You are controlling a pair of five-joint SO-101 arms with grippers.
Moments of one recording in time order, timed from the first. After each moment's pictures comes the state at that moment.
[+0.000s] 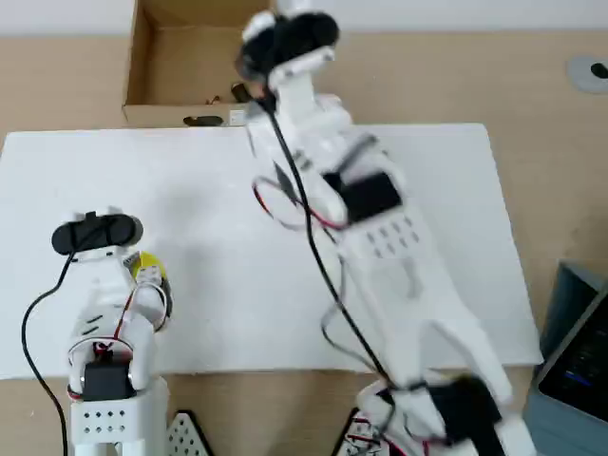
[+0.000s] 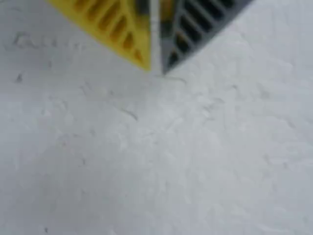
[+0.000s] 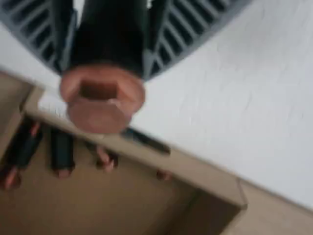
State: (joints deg) left arm -7.8 -104.1 96.3 51.2 -3.0; right arm -30.0 -15.3 9.9 41.3 -11.4
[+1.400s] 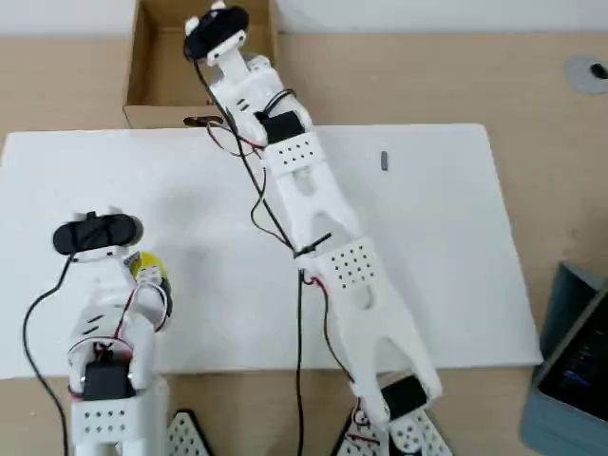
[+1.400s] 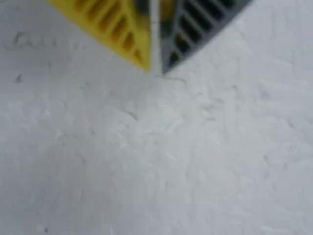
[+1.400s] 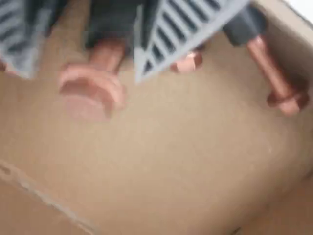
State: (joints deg) left arm -7.8 -104.1 96.4 51.2 -3.0; right arm -28.3 72.6 -78.4 38.1 4.0
